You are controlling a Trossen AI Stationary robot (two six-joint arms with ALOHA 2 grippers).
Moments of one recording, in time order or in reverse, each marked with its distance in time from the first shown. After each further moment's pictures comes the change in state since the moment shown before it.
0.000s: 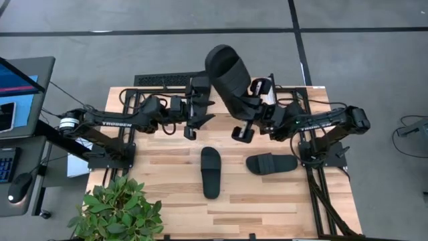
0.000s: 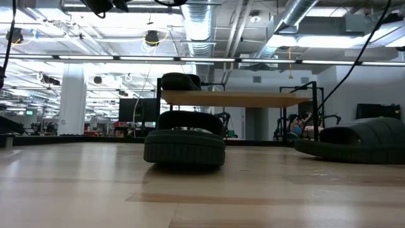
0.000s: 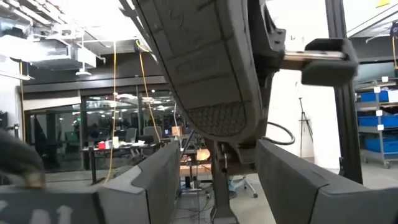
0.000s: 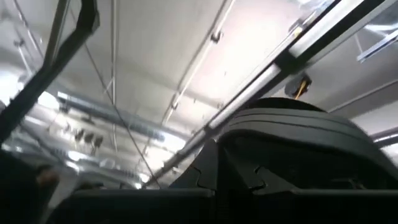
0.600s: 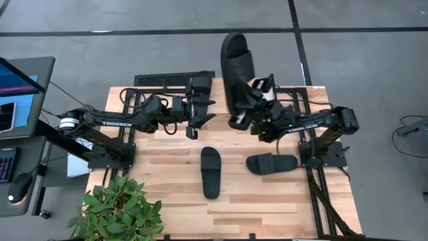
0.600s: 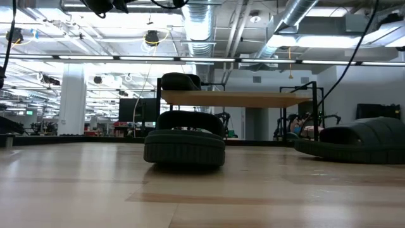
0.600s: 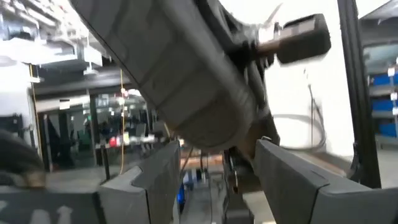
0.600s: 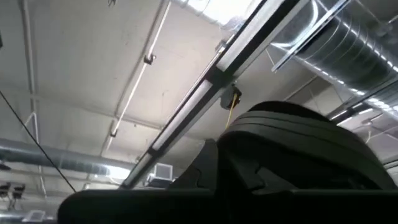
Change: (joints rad) left arm 0.005 0.000 0.000 -0.046 -0.017 0.068; right arm -0.041 0.147 0.011 0.347 0.204 0.017
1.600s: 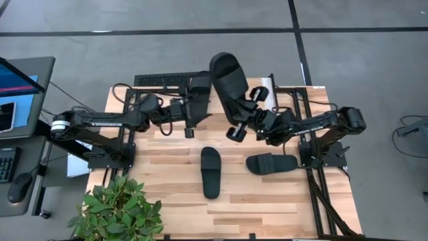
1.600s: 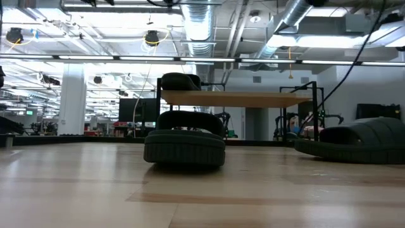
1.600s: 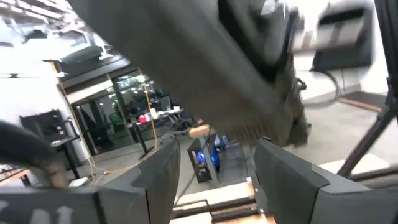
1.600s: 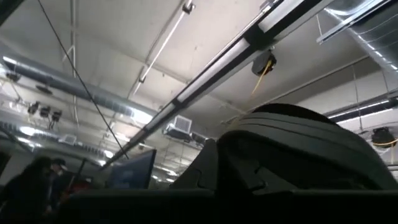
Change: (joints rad) left arm -0.001 -0.133 0.000 -0.275 -0.082 0.220; right arm 0.032 -0.112 -0.200 -0.165 -0.040 -0.102
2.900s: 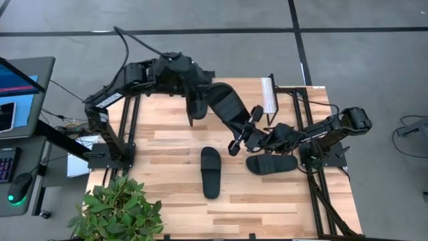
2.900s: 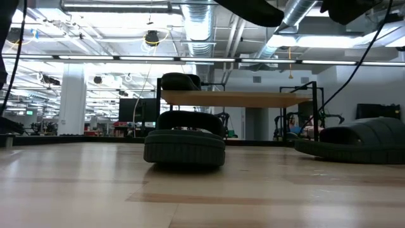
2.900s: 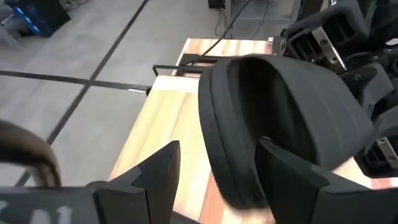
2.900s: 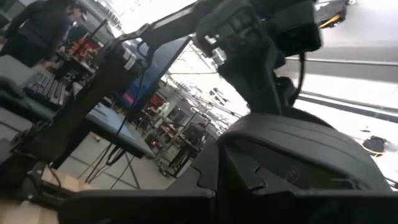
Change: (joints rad) left arm 0.028 0.484 1.404 -1.748 -0.222 -0.208; right arm 0.090 -0.051 -0.235 -0.233 0.185 -0.370
